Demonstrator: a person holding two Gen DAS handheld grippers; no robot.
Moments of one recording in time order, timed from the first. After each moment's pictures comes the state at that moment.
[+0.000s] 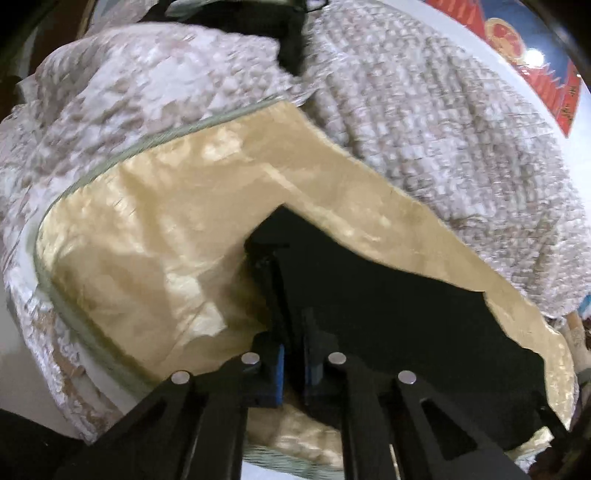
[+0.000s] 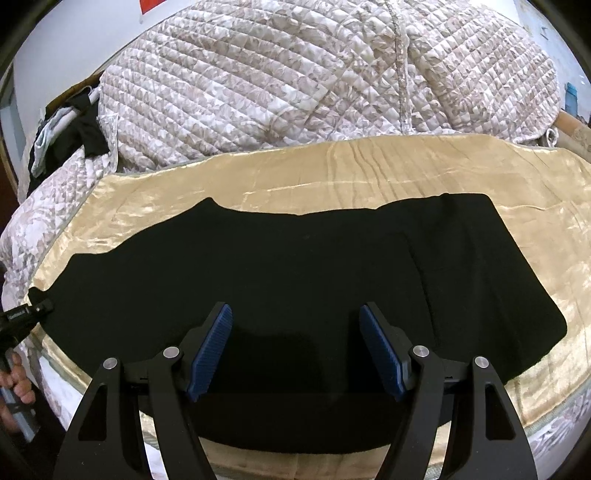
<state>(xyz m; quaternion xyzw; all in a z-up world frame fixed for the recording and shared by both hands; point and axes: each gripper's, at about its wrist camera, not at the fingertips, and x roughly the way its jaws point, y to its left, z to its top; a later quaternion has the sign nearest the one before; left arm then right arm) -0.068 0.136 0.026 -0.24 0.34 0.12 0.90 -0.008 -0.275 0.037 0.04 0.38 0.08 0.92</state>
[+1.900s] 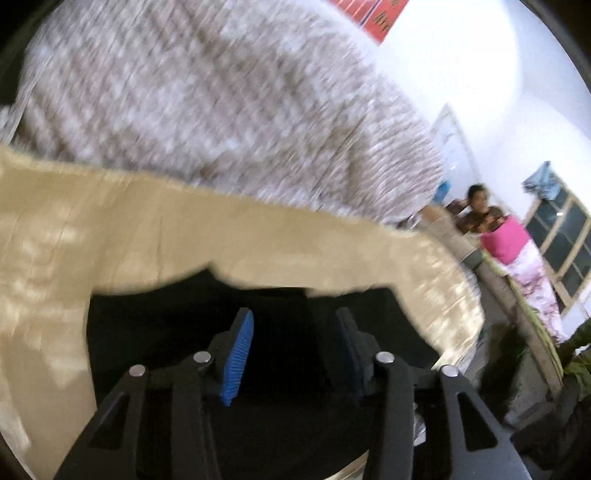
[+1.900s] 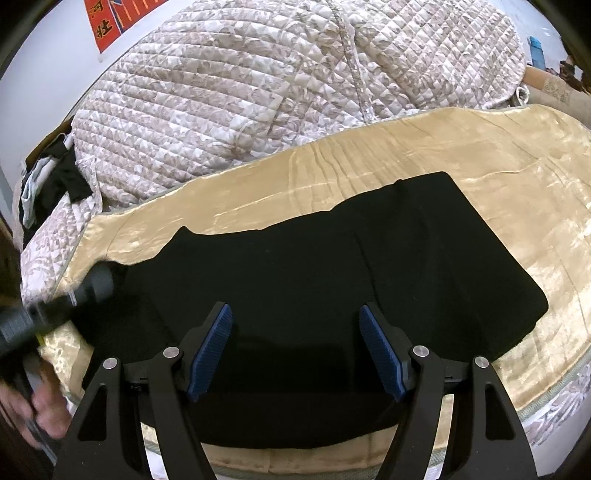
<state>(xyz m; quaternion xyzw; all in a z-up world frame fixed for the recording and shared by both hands) 0.024 -0.062 0.101 -0.16 0.33 -0.26 0.89 -0.009 -0.313 0.044 0.12 0.39 0.05 0.91</state>
